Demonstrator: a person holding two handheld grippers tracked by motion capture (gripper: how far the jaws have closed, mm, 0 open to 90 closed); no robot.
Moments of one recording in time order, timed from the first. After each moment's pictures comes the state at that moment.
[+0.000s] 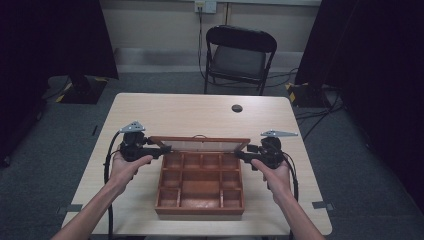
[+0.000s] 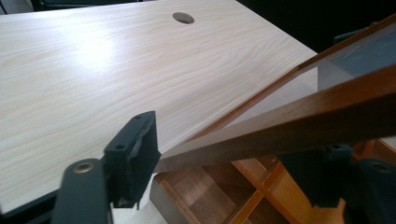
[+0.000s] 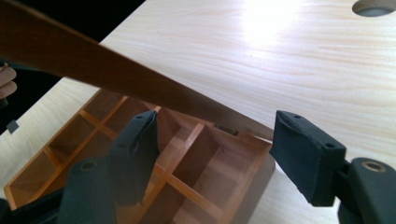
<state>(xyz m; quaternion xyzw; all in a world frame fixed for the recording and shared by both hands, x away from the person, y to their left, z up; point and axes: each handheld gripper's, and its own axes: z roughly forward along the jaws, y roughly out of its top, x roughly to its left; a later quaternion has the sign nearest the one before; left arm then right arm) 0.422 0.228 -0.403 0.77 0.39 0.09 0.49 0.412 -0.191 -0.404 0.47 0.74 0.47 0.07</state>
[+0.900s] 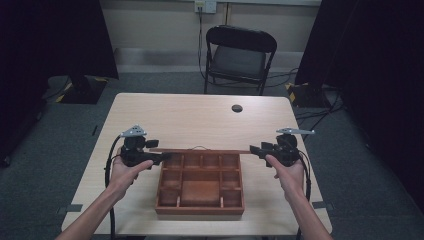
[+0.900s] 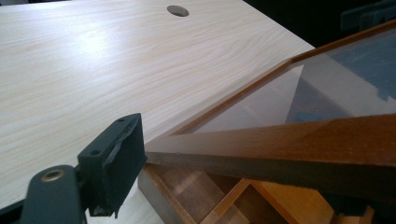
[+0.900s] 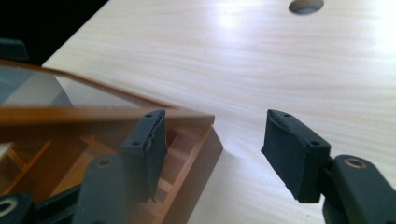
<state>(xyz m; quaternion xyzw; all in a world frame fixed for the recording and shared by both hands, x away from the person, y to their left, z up) 0.408 0.223 -0.404 0.78 0.39 0.08 0.49 0.411 -0.227 -0.387 0.50 0.73 0.46 0.10</state>
